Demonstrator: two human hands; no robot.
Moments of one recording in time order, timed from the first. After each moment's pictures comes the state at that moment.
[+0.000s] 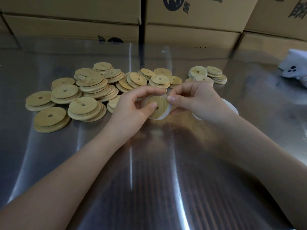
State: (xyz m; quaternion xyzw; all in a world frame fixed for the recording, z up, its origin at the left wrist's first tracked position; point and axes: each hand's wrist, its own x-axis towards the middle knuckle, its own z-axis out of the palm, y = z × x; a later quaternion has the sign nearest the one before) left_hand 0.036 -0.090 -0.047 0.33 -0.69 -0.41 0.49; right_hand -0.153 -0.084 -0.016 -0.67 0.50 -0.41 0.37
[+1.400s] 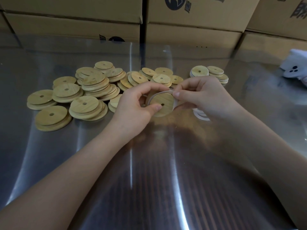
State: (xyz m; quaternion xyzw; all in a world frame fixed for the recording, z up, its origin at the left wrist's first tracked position) left_hand 0.033 -0.087 -0.039 0.35 -0.72 -0.36 0.48; right_hand -0.159 -0.087 -0.010 -0.64 0.49 -0.44 0.40
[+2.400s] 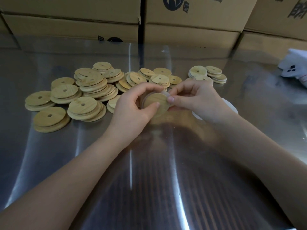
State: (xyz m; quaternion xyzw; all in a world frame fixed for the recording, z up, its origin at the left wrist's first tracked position) left_hand 0.033 -0.082 -0.043 0.36 -0.71 -0.33 0.51; right_hand -0.157 -0.088 -0.021 -0.64 0.46 -0.45 0.41
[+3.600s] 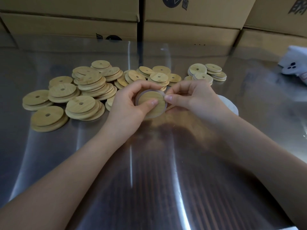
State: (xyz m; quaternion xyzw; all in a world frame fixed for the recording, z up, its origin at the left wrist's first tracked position) left_hand 0.034 -0.087 -0.043 0.34 -0.69 -0.38 0.51; right_hand -0.146 -0.080 -0.017 -0.63 0.49 -0.44 0.40
